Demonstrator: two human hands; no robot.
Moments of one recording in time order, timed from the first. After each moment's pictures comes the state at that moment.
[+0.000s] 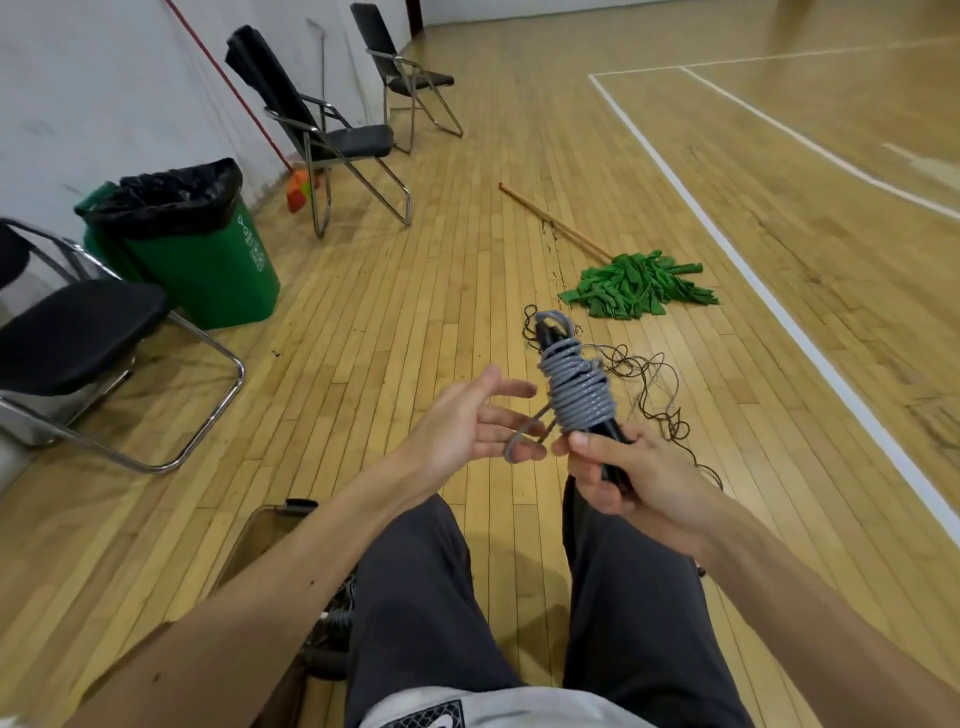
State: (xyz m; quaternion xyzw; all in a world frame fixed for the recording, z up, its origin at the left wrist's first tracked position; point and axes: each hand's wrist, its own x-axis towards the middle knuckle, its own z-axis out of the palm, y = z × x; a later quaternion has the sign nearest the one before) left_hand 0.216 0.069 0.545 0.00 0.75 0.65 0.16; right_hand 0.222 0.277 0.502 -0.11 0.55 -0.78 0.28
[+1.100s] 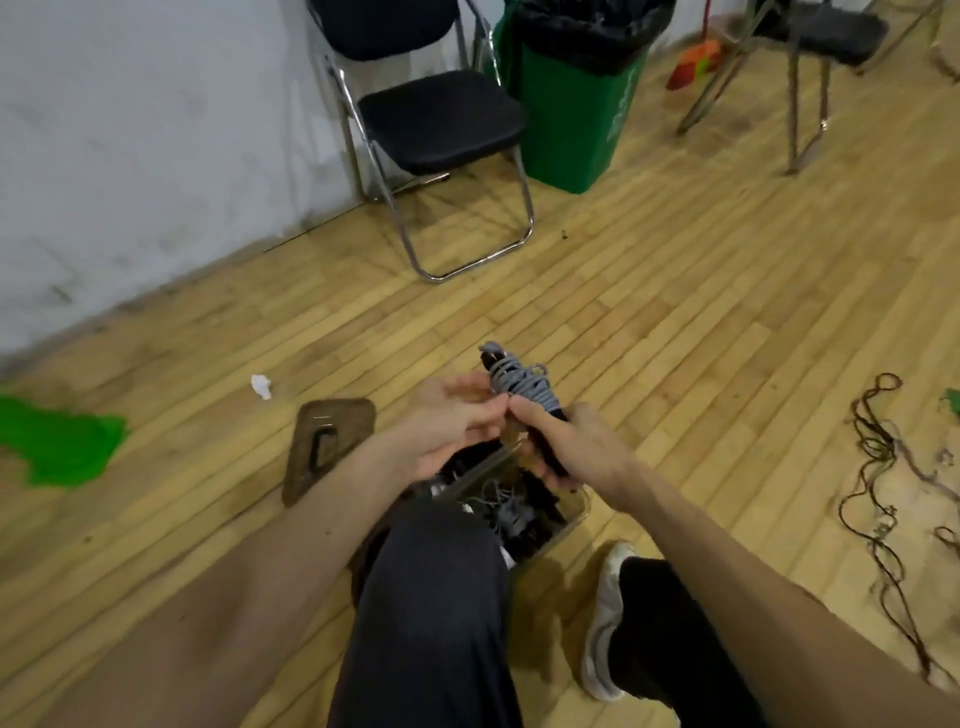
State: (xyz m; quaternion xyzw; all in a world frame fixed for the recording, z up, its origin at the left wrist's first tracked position) left_hand 0.257 -0.223 0.409 -0.43 0.47 0.77 -0.09; right_hand 0.137 -0.094 0.403 -0.28 0.76 -0.39 0.45
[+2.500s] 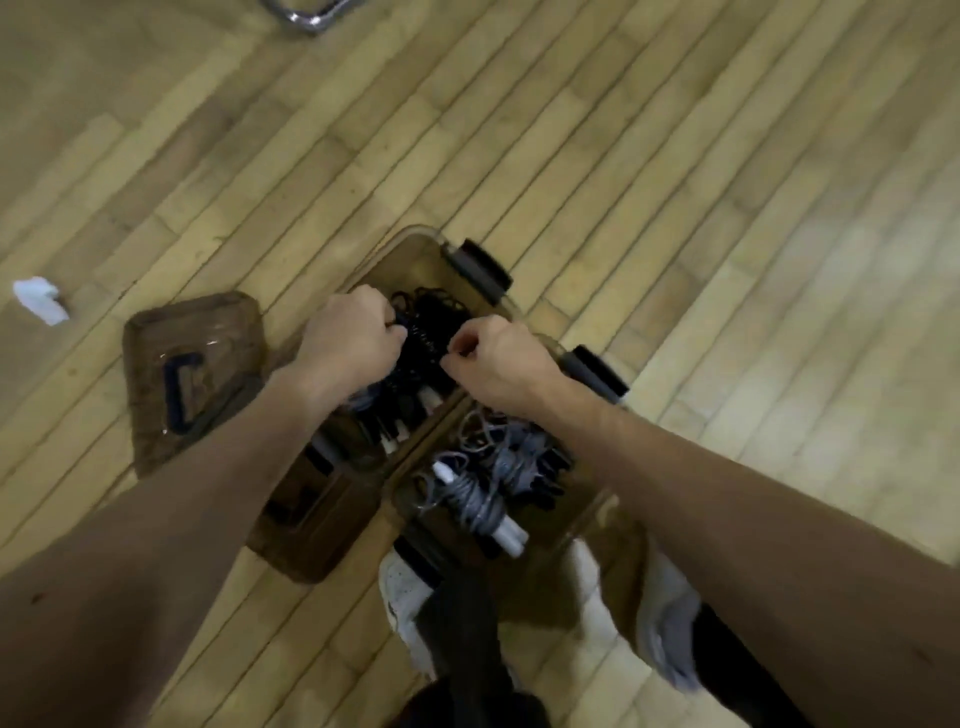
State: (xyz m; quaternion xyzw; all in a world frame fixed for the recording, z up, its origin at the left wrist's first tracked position) left_hand 0.168 -0.382 0.103 -0.45 0.83 0.26 0.20; right_hand 0.068 -0.258 0.093 -0.30 0.81 -0.17 0.48
